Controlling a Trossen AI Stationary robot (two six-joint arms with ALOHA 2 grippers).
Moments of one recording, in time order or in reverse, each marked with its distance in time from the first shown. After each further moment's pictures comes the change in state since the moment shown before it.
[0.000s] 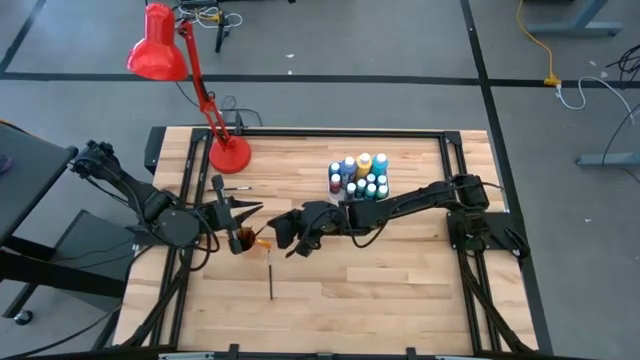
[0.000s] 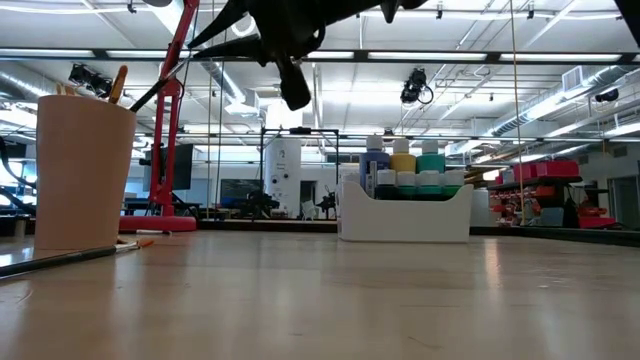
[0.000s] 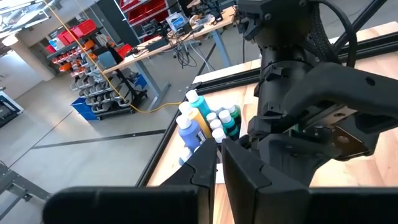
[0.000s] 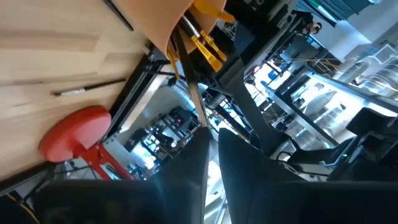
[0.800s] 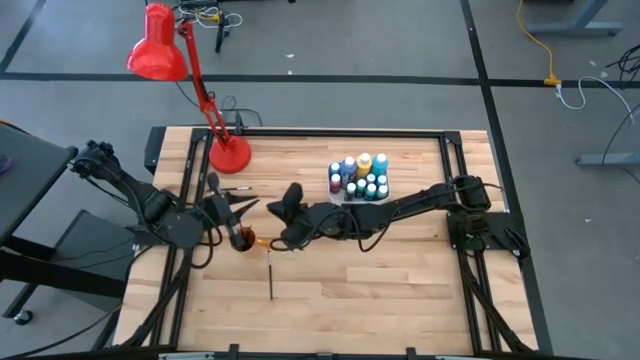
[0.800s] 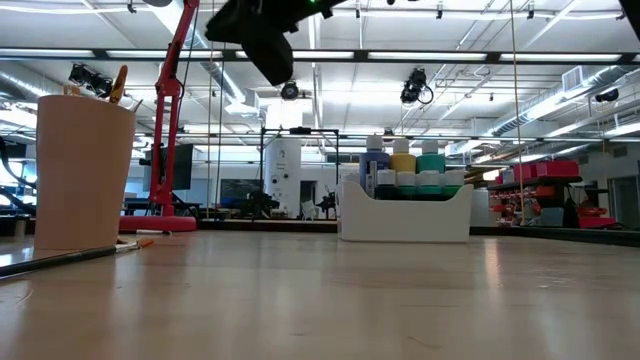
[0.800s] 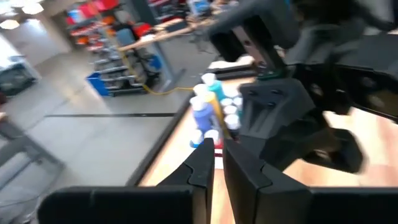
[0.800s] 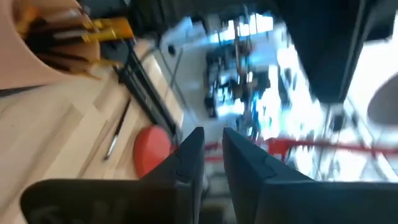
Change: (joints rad) left arm 0.000 0.000 0.000 -0.112 -0.081 -0.192; right arm 0.030 -0.006 0.000 0.140 0.254 0.977
